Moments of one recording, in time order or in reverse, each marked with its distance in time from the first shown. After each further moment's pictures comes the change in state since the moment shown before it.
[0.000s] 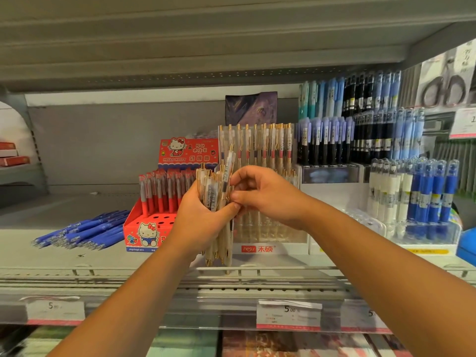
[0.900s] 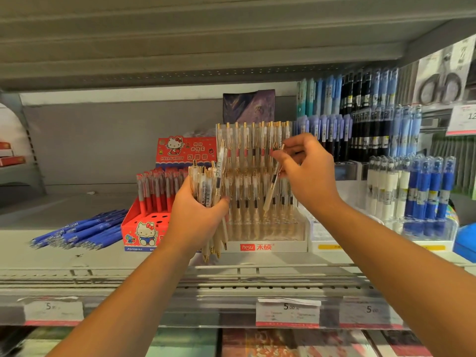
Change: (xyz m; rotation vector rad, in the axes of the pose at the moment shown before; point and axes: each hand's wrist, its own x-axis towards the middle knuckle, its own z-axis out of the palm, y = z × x) left_hand 0.000 -0.003 -0.003 0.128 0.124 0.005; right_hand 0.000 0.017 -0.045 -0.291 0.766 -0.260
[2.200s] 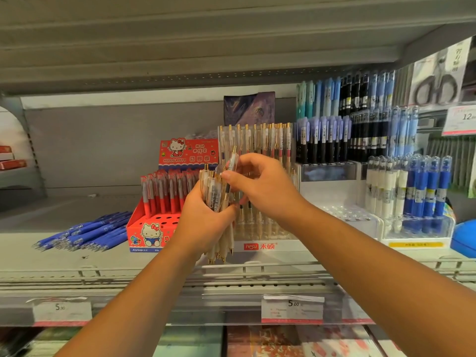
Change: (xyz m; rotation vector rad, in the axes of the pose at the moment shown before) left_hand -0.002 0.001 0.001 -0.095 -0.134 -0.001; right_hand -0.034 -0.054 0.039 0.226 -0.418 0.144
